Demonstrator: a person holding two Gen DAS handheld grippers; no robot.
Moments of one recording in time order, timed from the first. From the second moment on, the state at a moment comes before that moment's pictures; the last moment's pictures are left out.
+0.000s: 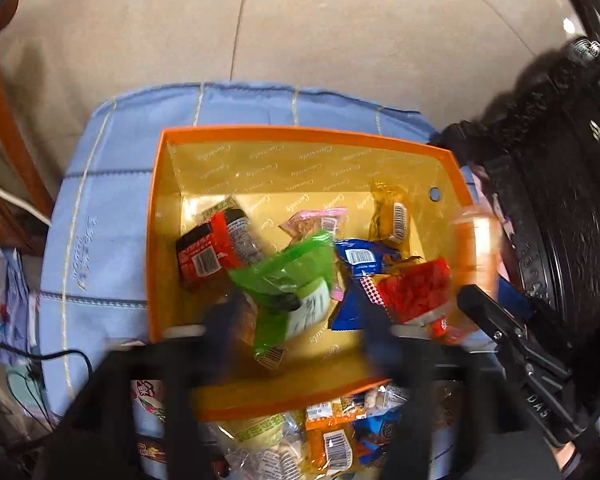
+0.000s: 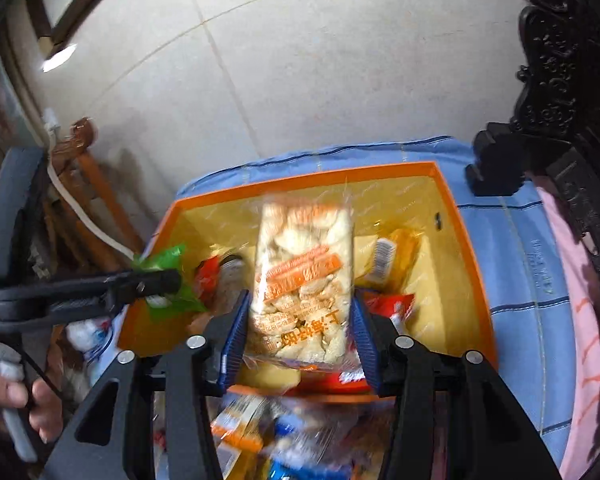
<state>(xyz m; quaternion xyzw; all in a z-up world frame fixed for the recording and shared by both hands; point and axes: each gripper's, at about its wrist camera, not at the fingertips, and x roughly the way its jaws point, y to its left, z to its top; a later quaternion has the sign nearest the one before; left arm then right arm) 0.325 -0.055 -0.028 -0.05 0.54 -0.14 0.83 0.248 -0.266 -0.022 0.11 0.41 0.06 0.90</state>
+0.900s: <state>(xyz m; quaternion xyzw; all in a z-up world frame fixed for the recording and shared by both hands) 0.156 0.047 -0.080 -0.05 0.58 -0.11 0.81 0.055 -0.202 -0.093 0.08 0.52 0.10 0.84</state>
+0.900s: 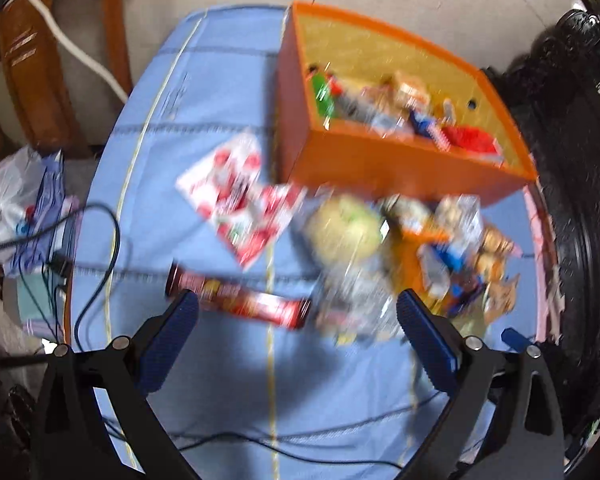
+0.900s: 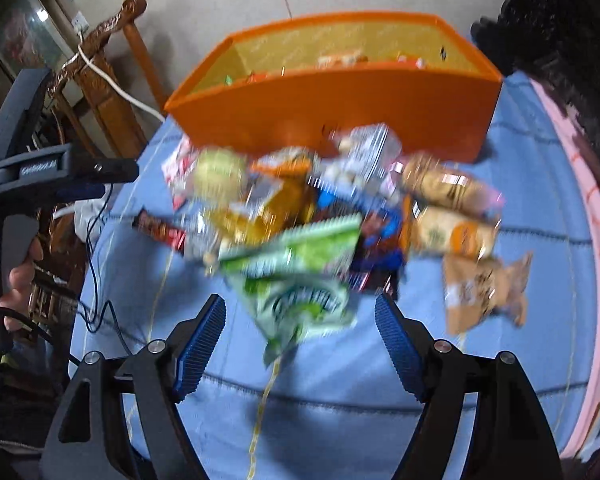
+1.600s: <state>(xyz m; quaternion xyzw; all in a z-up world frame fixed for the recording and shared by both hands) 0.142 0.091 -0.126 -0.05 0.62 -0.05 0.78 0.080 -0.197 -0.137 0.09 0.56 0.10 0.82</state>
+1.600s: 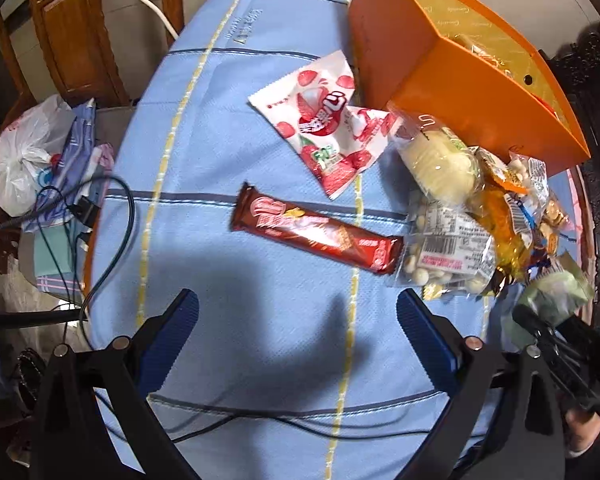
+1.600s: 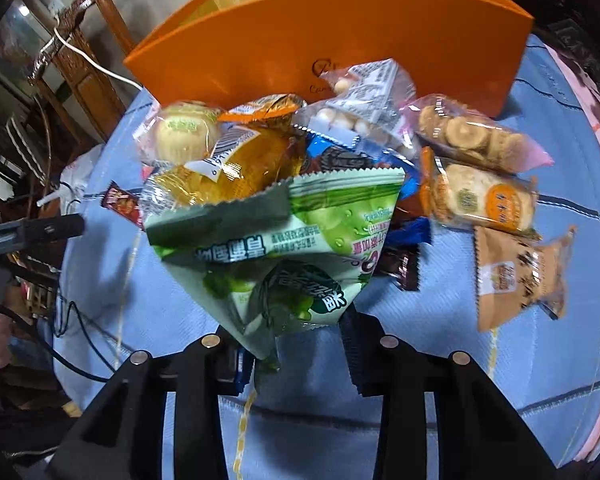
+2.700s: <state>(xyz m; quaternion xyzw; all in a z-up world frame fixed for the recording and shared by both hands) 0.176 0.019 -0.095 -0.09 0.60 -0.09 0.79 0.079 -0.238 -0.081 0.14 0.50 0.13 0.84</state>
